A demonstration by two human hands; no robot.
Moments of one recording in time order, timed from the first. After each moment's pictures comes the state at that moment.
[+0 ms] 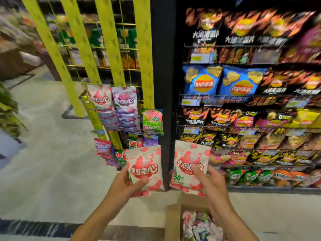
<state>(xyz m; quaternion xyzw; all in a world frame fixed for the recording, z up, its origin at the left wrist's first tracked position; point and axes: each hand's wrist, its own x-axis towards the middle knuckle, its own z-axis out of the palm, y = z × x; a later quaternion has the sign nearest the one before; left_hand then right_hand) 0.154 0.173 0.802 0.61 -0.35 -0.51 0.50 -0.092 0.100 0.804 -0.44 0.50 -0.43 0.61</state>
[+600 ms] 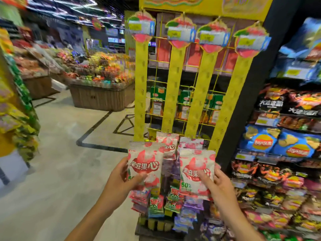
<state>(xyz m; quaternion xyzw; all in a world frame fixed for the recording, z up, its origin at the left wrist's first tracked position) 0.474 0.168 0.902 0.56 -0.45 -0.35 0.60 0.201 0.076 0.913 -0.59 0.43 -0.46 0.51</state>
